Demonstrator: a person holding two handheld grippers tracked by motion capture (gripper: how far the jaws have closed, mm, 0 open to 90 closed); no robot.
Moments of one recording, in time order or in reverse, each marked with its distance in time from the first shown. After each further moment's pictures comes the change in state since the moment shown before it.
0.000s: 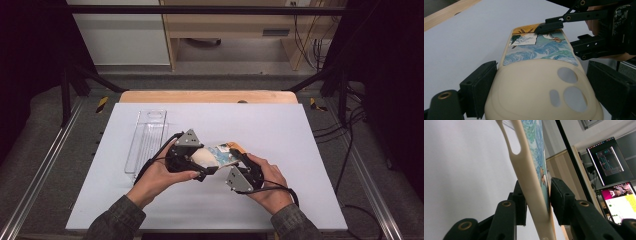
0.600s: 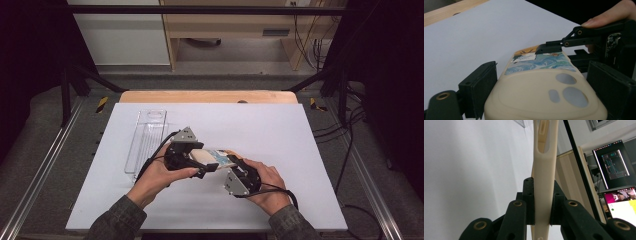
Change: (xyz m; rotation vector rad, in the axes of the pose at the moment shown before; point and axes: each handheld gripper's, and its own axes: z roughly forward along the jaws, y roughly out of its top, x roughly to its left) left arm 0.005 -0.001 -0.001 -0.071 -0.032 -0.093; right arm 0.010 0.001 0.002 0.016 0.040 -0.052
